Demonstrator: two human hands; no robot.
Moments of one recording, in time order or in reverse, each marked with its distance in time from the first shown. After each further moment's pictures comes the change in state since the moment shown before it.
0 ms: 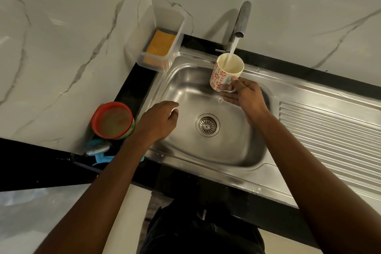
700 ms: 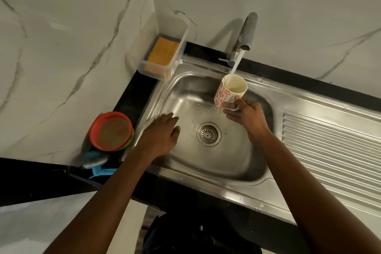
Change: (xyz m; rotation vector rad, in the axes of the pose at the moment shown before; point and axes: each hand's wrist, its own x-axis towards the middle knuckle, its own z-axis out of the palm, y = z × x) left_hand 0.021 -0.023 0.029 0.175 -0.127 0.026; right_hand 0.011 0.025 -0.002 0.008 0.046 0.123
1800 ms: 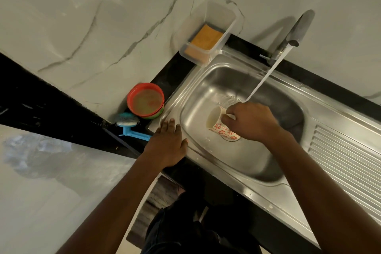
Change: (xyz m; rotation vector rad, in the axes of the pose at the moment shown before) left_hand -0.097 -0.007 0.031 0.131 -0.175 -0.261; right_hand -0.049 -0.032 0.052 -1.540 -0.393 -0.627
